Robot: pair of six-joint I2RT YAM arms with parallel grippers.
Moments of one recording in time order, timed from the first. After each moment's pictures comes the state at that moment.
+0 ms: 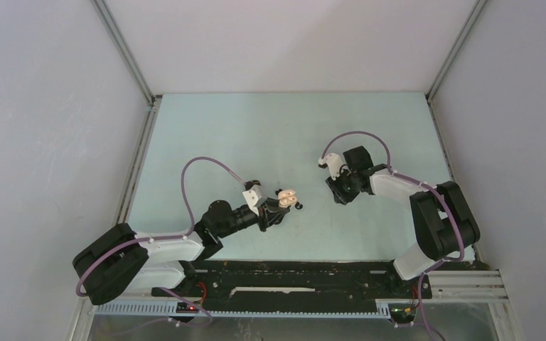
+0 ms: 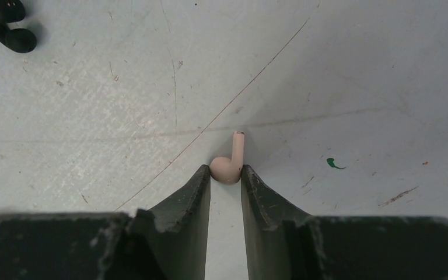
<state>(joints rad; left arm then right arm) -0.86 1.19 0.21 0.98 0.27 -0.11 0.36 1.59 0.81 -0.33 -0.28 -0.38</state>
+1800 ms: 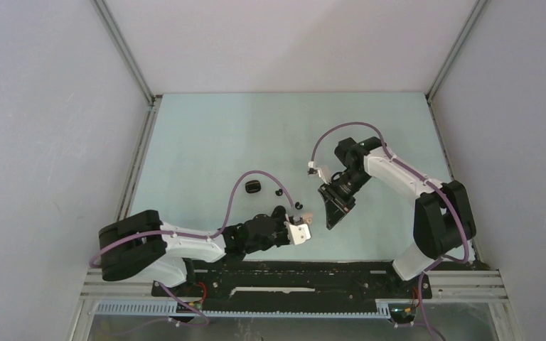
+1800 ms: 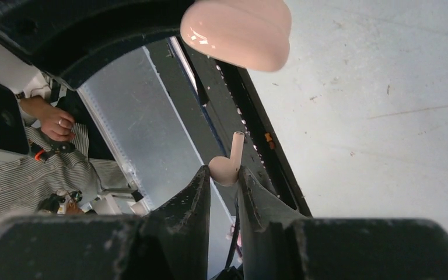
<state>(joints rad) -1.21 1.38 0.41 0.61 -0.10 0.40 0.44 1.60 1.17 -1.26 -0.78 -0.46</state>
